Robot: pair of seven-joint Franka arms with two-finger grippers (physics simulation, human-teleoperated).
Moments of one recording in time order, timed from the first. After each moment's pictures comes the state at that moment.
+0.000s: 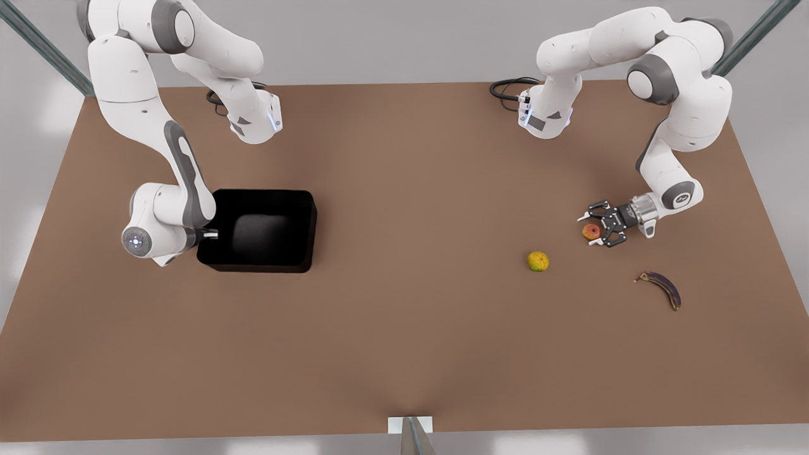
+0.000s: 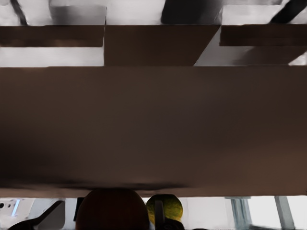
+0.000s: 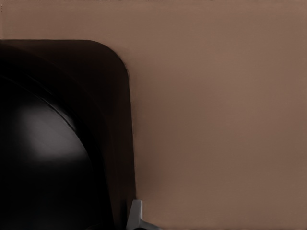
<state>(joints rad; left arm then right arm) 0.24 0.66 0.35 -2.22 -1.28 1.70 -0.22 -0.09 0.35 -0.04 -2.18 -0.03 2.09 -0.08</state>
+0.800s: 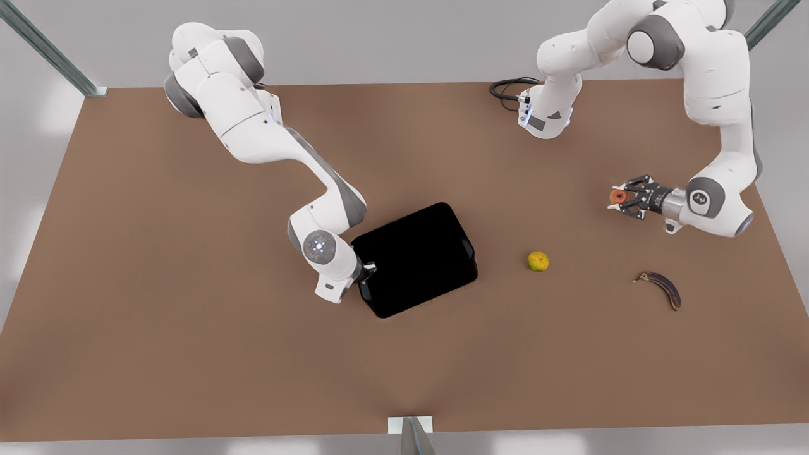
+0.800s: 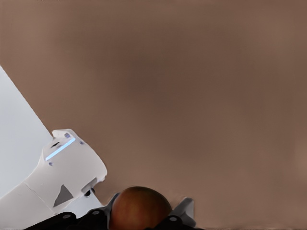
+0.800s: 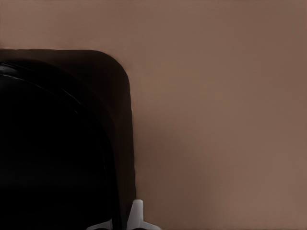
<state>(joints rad) 0.25 0.43 0.23 -2.00 -0.20 1.53 -0.86 0.35 0.74 0.25 -1.45 -0.02 2.21 0.20</state>
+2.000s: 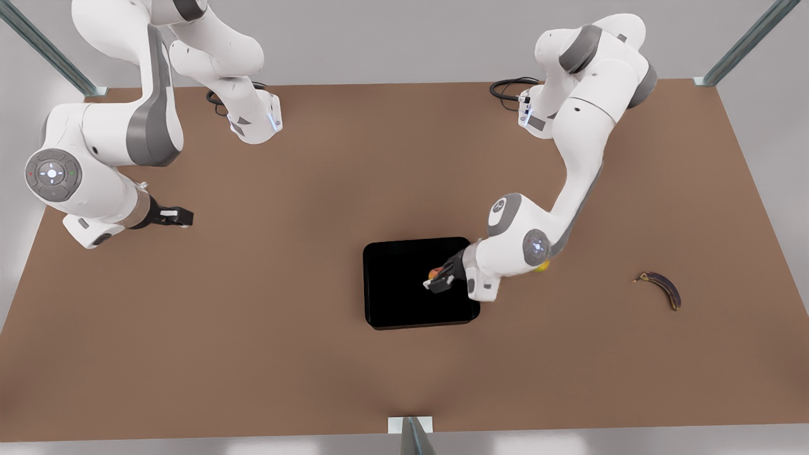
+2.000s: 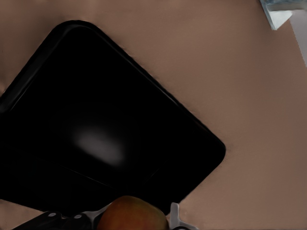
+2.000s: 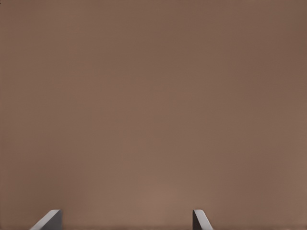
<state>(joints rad) -0.12 0.69 -0.51 -1.43 -0.05 2.19 -1.07 0.04 0.18 0.04 -1.46 -0.12 1.41 0.10</state>
